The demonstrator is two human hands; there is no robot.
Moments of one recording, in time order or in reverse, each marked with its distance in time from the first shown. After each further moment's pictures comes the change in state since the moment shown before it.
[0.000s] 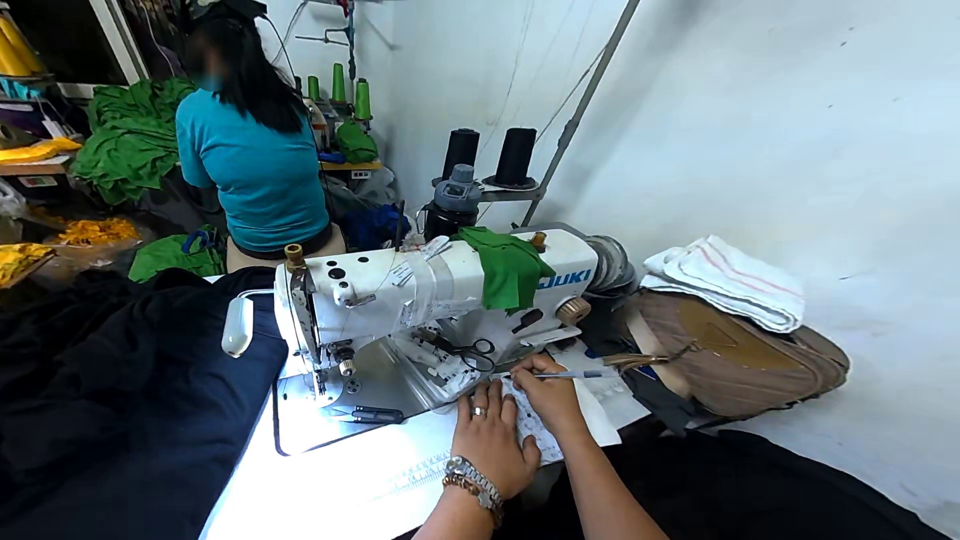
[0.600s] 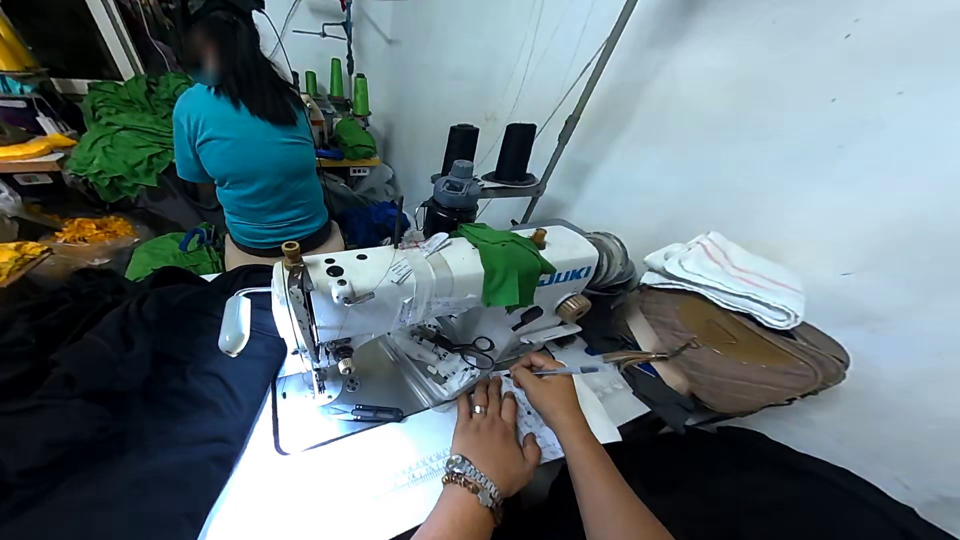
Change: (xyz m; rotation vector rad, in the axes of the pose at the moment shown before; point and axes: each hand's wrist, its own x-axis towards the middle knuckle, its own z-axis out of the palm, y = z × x) left_hand 0.000 0.000 -0.001 0.002 -0.006 -0.001; right_hand -0.001 -0.009 -0.002 -0.120 -0.037 0.011
